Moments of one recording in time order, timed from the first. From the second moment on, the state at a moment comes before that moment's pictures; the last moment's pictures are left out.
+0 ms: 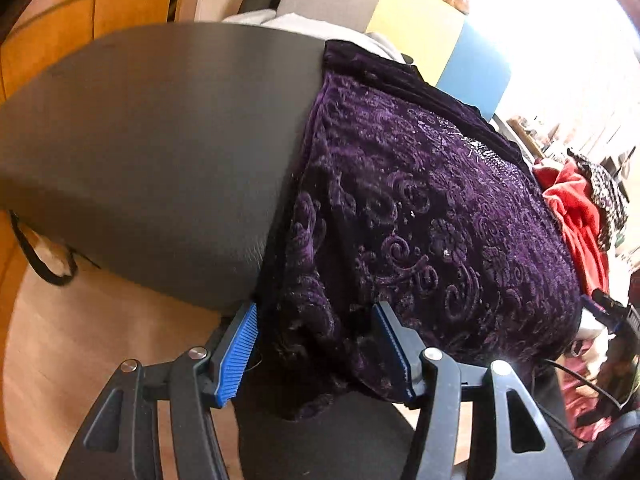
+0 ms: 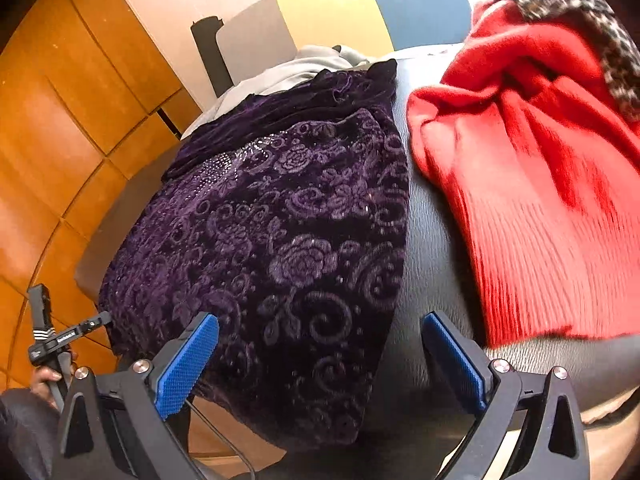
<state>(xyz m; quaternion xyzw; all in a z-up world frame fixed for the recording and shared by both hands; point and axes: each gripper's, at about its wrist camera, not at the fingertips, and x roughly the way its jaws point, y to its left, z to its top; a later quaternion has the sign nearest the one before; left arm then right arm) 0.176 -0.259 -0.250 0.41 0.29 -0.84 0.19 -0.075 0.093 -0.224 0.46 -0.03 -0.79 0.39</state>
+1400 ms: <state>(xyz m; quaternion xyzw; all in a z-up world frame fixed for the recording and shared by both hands) 0.149 -0.252 -0.282 0.46 0.38 -0.80 0.06 -0.037 0.100 -0.321 0.64 -0.15 -0.63 0.41</state>
